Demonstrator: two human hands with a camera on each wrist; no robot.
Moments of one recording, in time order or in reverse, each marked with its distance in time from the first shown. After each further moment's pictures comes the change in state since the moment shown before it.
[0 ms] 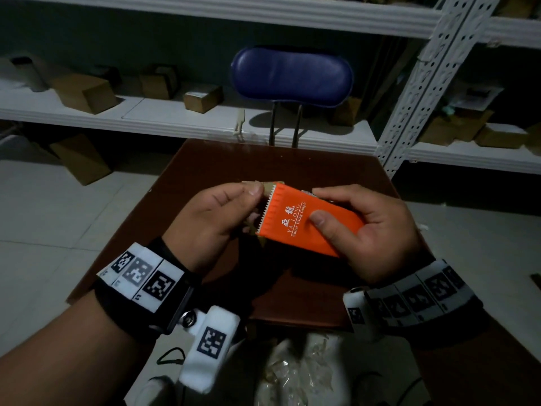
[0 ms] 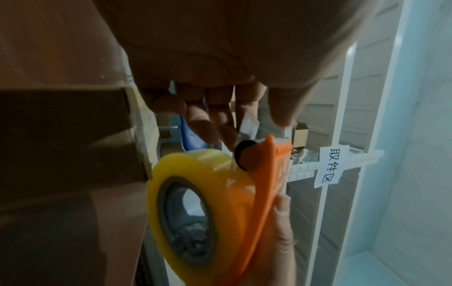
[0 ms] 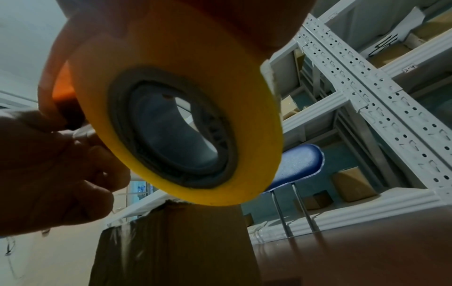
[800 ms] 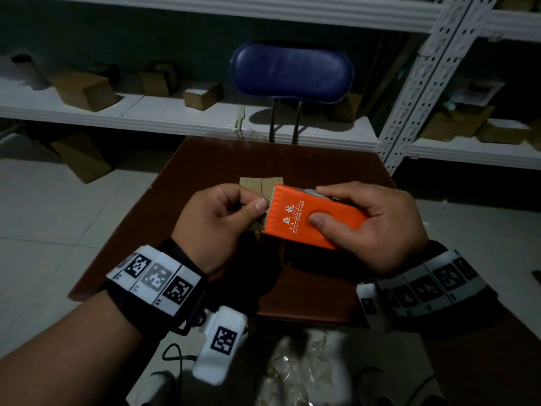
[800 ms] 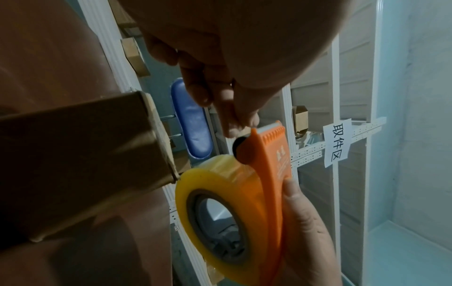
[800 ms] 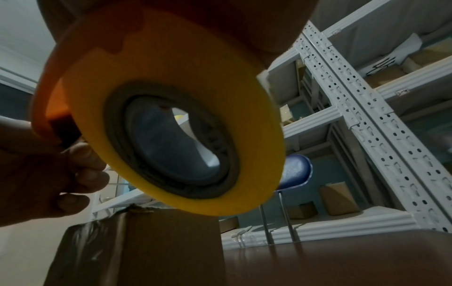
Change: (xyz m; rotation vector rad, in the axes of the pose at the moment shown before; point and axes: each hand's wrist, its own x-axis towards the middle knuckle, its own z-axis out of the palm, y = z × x) left_hand -0.003 -0.006 0.005 0.516 0.221 0.126; right_hand 0.003 0.009 -0.015 -0.154 -0.090 0.006
